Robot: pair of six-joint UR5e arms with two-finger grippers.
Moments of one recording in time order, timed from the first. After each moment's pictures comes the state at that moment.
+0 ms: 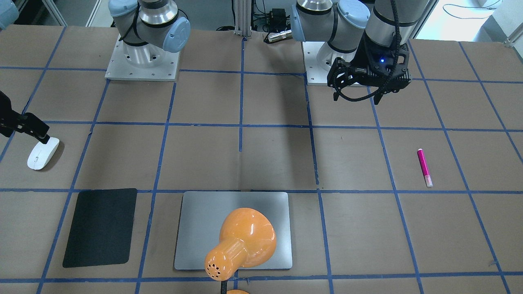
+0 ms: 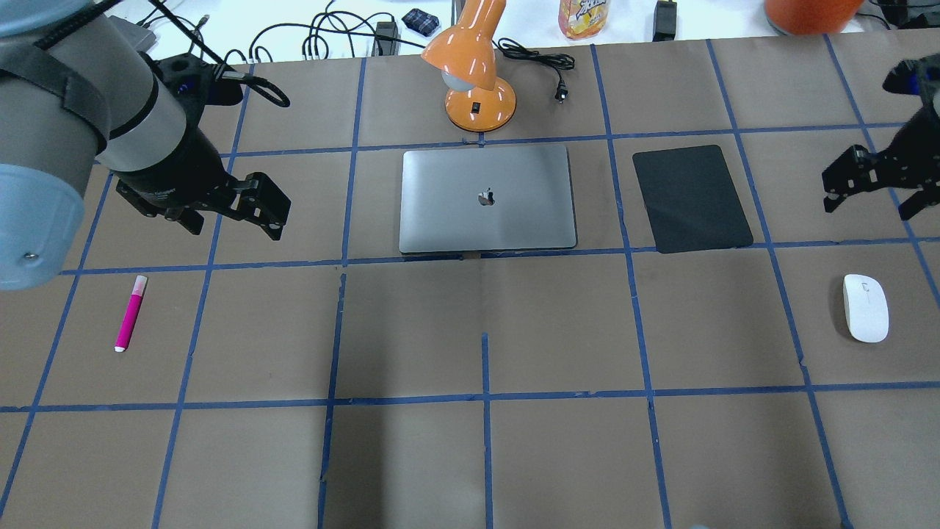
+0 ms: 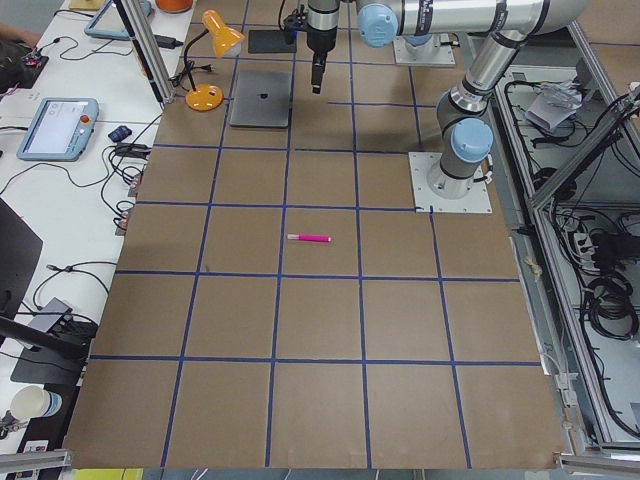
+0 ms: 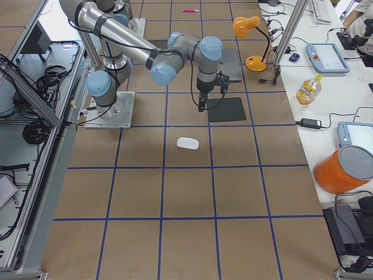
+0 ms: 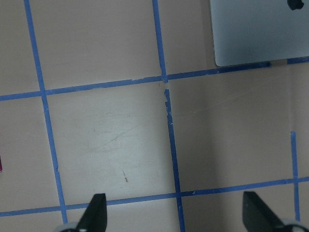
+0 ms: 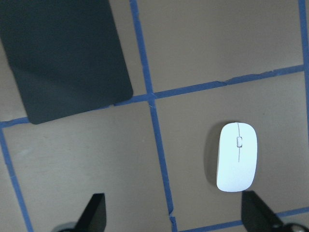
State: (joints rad) left arm -1.52 -1.44 -1.77 -1.47 1.60 0.16; right arm 1.03 -1.49 1.86 -1.94 -1.59 -0.34
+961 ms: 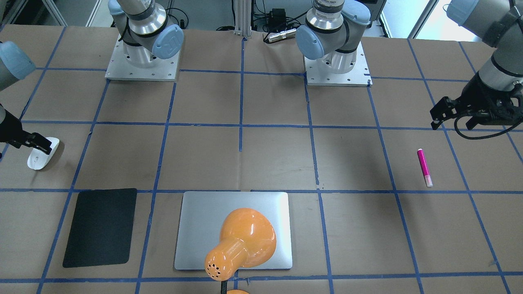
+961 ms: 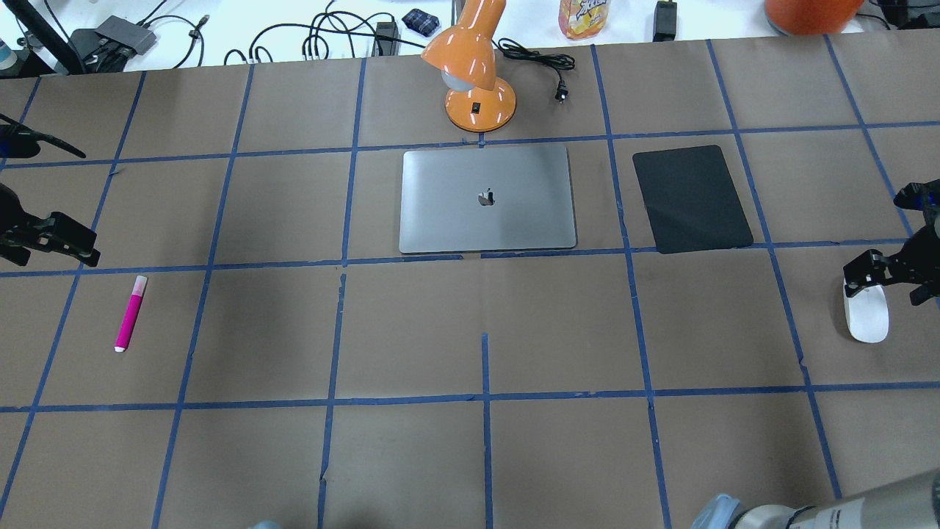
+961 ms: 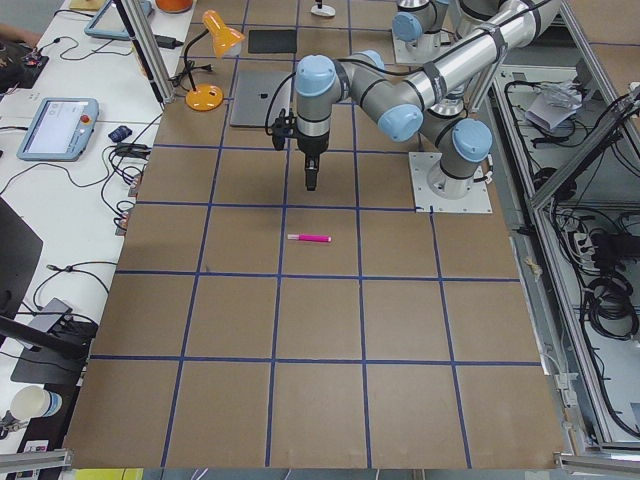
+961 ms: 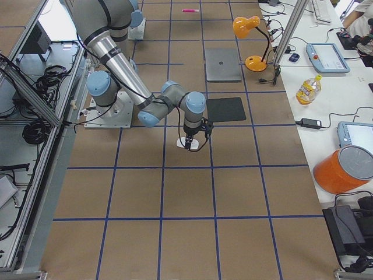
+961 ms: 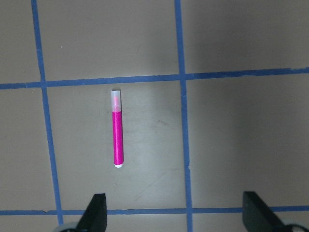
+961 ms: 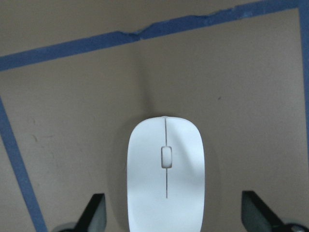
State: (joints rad) left arm -0.95 -1.57 -1.90 -1.19 1.61 0.63; right arm 0.85 -1.30 2.06 -2.29 -1.63 -0.51
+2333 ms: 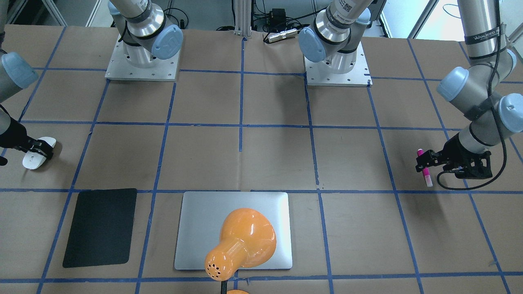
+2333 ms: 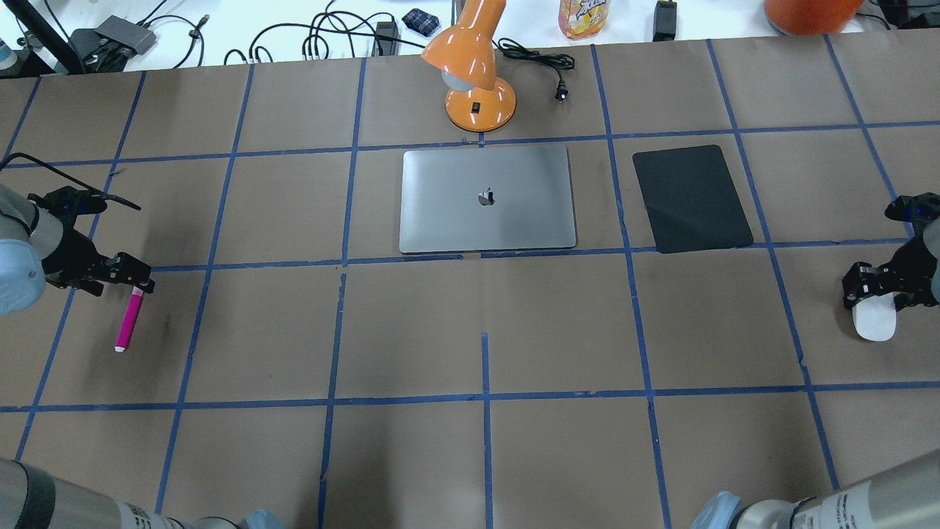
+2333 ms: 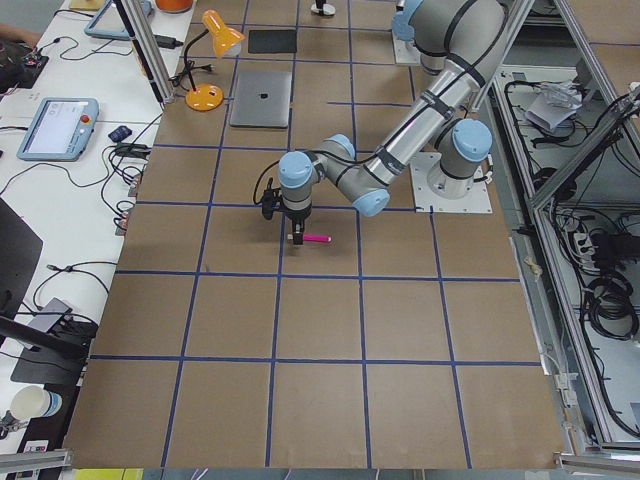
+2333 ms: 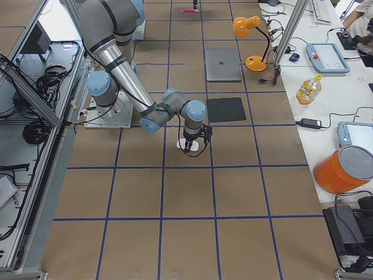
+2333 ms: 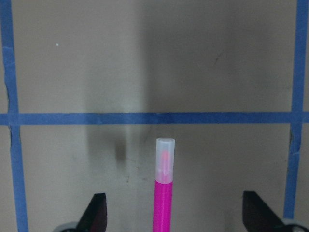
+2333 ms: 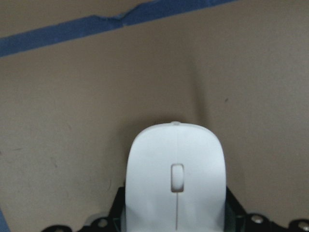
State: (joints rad) left arm -0.91 -1.91 -1.97 -0.88 1.55 0.66; right arm 0.84 -1.25 2.06 -2.34 -1.62 -0.52
